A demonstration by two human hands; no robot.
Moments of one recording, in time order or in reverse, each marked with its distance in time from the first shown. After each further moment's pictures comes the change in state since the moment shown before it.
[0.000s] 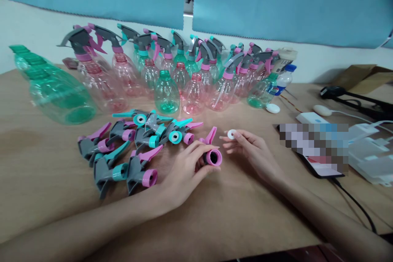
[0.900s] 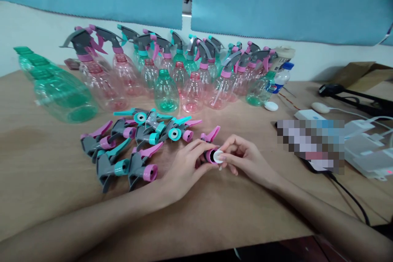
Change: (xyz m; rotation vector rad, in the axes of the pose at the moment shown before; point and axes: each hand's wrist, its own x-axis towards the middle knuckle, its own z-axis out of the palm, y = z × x) left_hand 0.001 -0.001 0.003 0.055 -0.007 0.078; right_hand -0.018 -0.006 0.012 -0.079 -0.276 -0.027
